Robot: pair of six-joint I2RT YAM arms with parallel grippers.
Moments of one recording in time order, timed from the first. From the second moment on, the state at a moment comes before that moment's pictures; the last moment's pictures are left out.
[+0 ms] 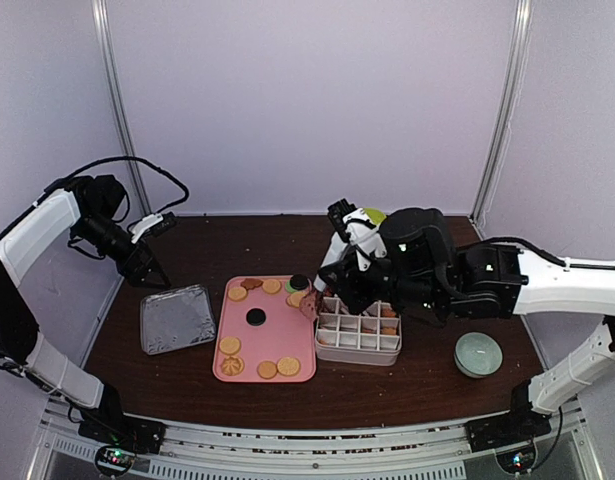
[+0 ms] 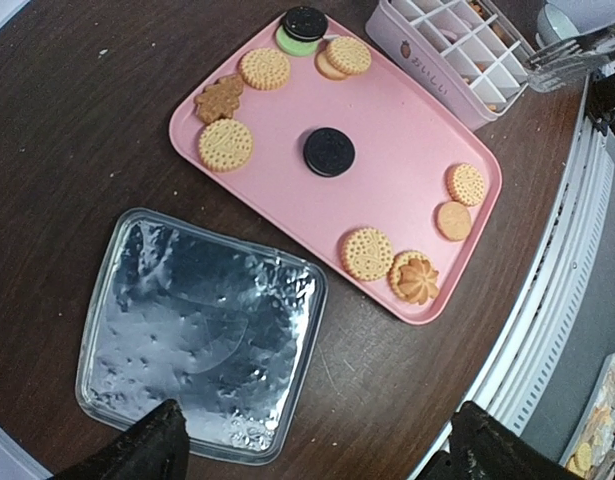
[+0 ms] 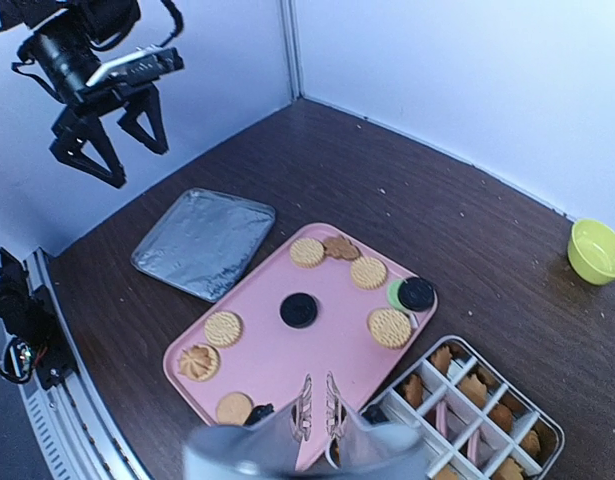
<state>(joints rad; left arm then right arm) -0.03 1.44 1.36 -1.31 0.56 0.78 1.21 1.34 1.18 -0.29 0.38 0.27</state>
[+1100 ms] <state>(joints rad) 0.08 1.25 1.13 -1.34 0.58 0.86 1.31 2.06 1.72 -0.17 0.35 0.19</state>
